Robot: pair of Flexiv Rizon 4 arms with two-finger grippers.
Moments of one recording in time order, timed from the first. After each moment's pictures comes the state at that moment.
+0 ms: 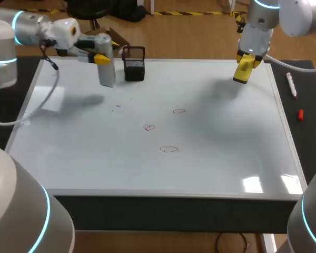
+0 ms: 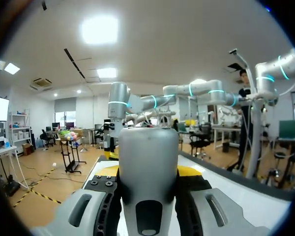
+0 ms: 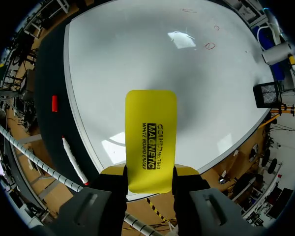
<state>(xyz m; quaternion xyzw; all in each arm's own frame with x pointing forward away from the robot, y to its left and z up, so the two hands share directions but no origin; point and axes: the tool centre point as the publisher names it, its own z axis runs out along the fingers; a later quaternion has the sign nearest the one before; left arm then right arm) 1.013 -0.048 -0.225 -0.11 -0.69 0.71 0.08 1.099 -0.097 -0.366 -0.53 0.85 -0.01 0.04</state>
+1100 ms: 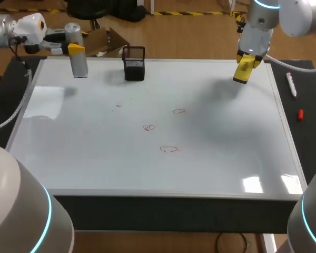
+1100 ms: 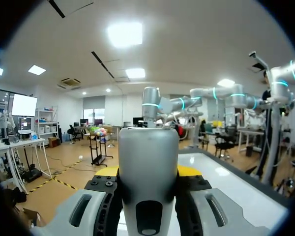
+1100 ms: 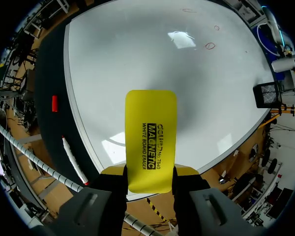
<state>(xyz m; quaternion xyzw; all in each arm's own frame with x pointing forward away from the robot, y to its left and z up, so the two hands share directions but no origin) 1.062 0.036 -0.224 -0.01 -0.70 0.71 0.00 1.099 -0.097 -0.366 -0.53 0.85 -0.01 0.04</state>
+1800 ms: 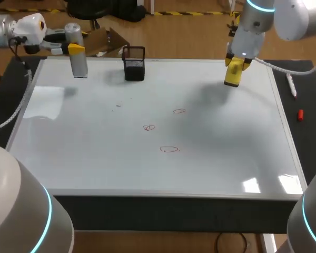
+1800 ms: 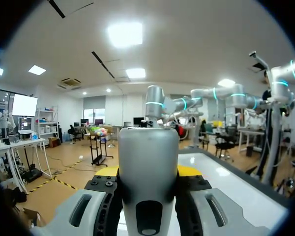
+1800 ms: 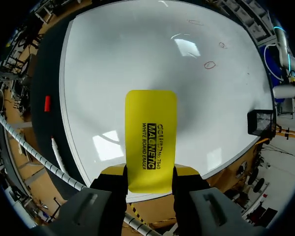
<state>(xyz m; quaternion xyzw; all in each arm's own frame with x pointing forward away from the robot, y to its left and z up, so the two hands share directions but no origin) 1.061 0.036 -0.223 -0.01 -0.70 0.71 0.00 1.074 -0.041 -0.363 -0.60 0.79 0.01 0.06</state>
